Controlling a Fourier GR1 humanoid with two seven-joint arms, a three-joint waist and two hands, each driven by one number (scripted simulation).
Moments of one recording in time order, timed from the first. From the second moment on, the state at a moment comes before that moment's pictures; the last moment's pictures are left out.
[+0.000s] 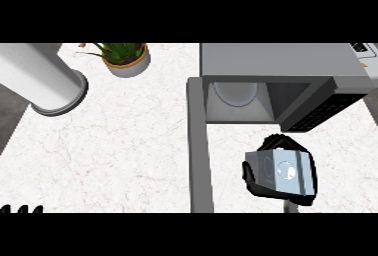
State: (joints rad) left arm 0.79 0.02 -0.02 -2.12 0.33 -0.34 -0.42; right arm 0.04 0.00 0.14 -1.54 -0.05 -0.20 -0.49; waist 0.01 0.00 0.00
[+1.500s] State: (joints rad) left arm 0.77 0.06 0.08 -2.08 0.38 -0.43 -0.42; right arm -0.77 -0.06 -0.08 -0.39 -0.05 -0.51 -0.69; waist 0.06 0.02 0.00
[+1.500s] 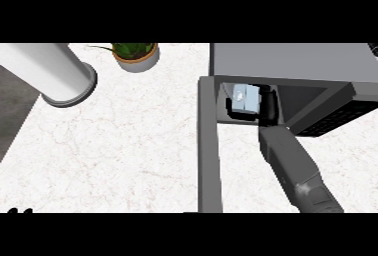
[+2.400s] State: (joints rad) left arm 0.71 0.07 0.09 -2.02 0.38 -0.46 -0.43; right arm -0.94 -0.17 -0.11 -0.17 0.02 -0.63 -0.77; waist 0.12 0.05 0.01
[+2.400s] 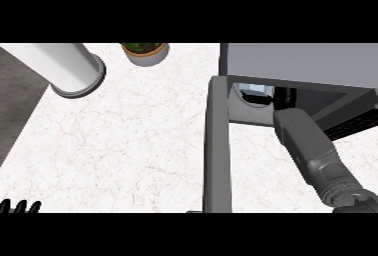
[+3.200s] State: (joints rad) left arm 0.64 0.08 0.09 -1.97 0.37 -0.45 -0.41; right arm -1.01 -0.22 -0.16 -0.15 0.04 -0.84 -0.81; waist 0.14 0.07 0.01
